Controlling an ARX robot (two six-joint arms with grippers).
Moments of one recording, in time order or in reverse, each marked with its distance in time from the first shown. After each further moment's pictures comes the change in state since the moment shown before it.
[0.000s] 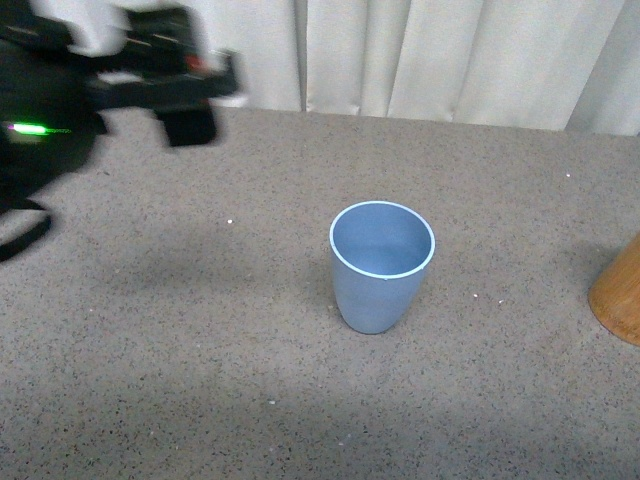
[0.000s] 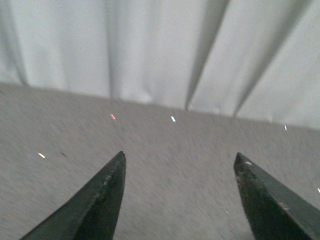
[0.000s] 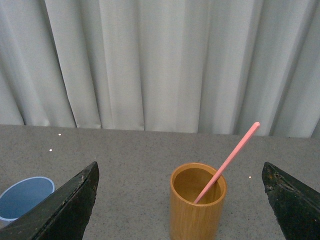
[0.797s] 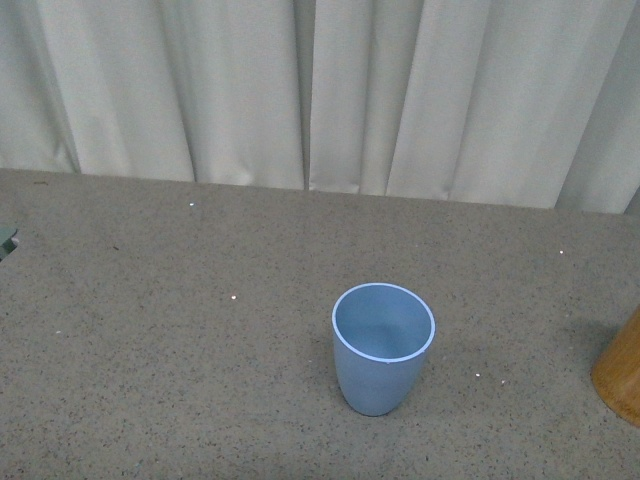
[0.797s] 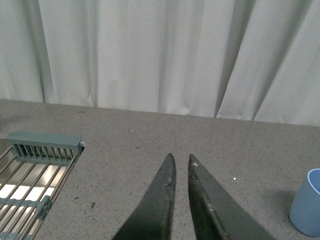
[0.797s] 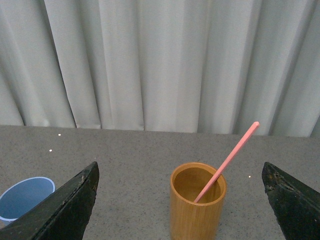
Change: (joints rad) left arm 0.421 -1.617 -0.432 -1.038 0.378 0.164; right arm 0.000 0.000 0.000 -0.001 0.000 0.000
